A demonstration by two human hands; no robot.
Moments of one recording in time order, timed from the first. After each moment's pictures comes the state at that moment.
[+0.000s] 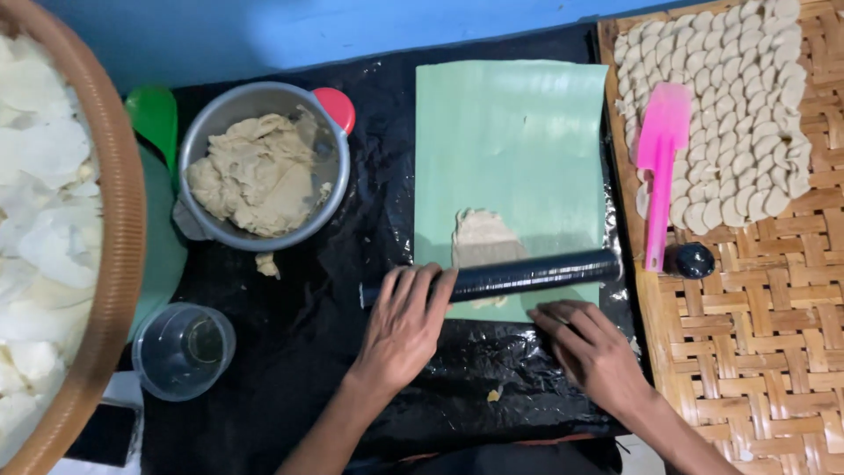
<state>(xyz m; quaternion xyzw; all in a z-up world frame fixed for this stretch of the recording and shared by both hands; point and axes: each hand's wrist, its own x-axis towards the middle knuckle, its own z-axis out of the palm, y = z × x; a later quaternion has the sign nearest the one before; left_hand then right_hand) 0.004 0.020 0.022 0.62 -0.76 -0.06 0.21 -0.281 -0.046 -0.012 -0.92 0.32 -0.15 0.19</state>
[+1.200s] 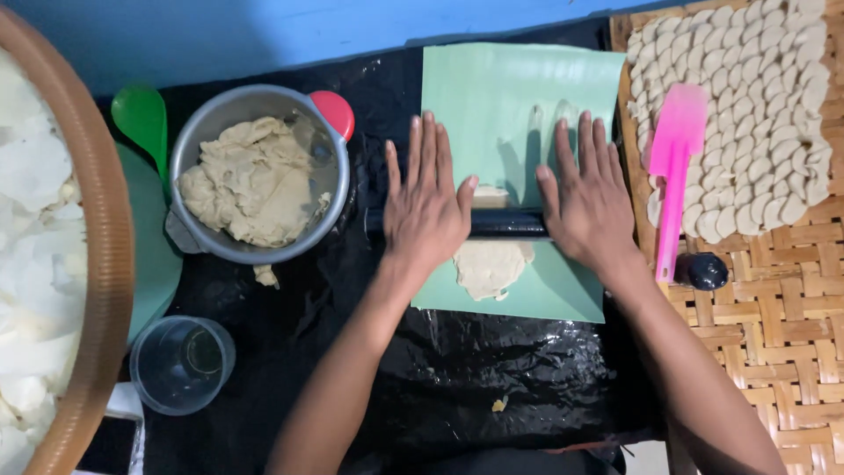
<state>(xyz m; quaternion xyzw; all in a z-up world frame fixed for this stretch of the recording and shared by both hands) 0.022 -0.122 -0.027 0.73 -0.66 -0.03 0.19 -0.187 -0.200 -0.009 -0.86 0.47 -0.12 0.13</state>
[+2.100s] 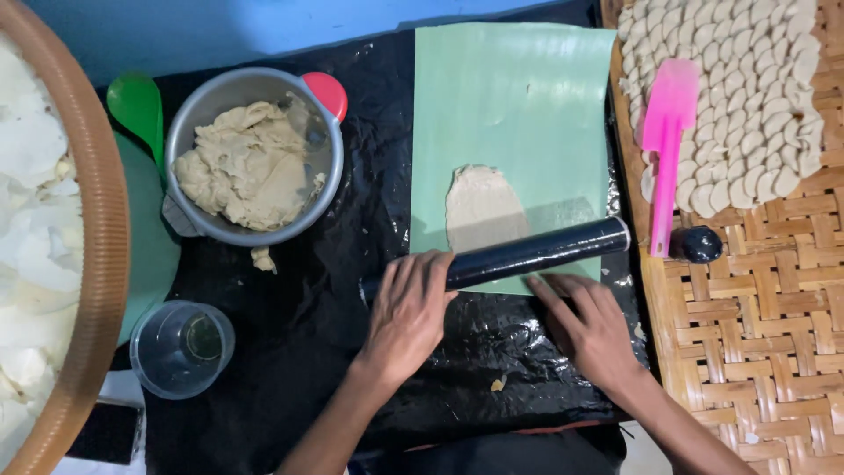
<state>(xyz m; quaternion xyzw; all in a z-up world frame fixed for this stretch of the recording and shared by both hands) 0.000 0.013 0.017 0.64 -0.71 -0.14 0.25 -0.267 -0.051 -0.022 -0.92 0.34 -0.16 0.12</state>
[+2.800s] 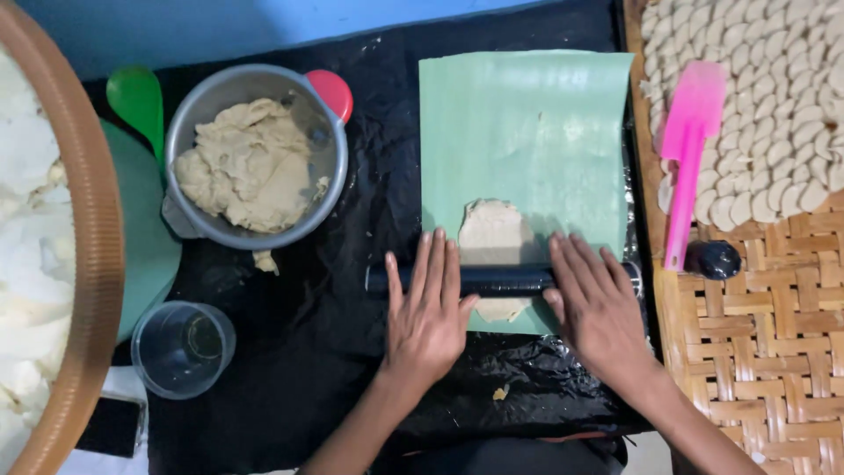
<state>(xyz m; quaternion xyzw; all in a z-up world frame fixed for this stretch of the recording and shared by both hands) -0.023 0.013 -0.009 0.70 -0.67 -0.13 0.20 -0.244 -0.082 -0.006 -0.91 0.38 -0.11 0.11</state>
